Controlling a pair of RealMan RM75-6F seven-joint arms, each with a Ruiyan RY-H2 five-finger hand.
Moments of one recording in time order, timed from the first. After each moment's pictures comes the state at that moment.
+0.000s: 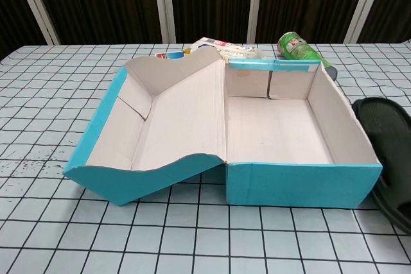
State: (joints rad) left arm 0.03 -0.96 -0.15 -1.66 1.26 1.51 -0.15; right arm 0.06 -1.48 0.07 -1.79 -1.36 1.44 -0.60
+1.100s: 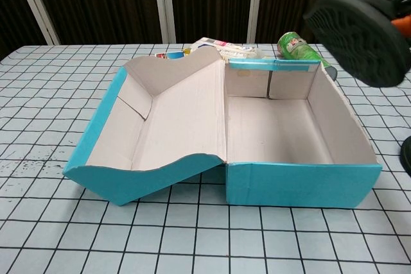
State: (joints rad) left arm 0.04 -0.96 -0.15 -1.65 1.26 1.51 -0.18; right arm 0.35 -1.00 0.58 -2.33 -0.49 0.97 0.03
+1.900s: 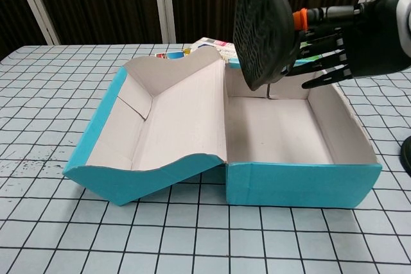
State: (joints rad) left arm 0.04 -0.96 -0.15 -1.64 1.25 1.50 -0.20; right arm 0.79 -1.12 0.55 -2.18 0.04 0.90 0.25
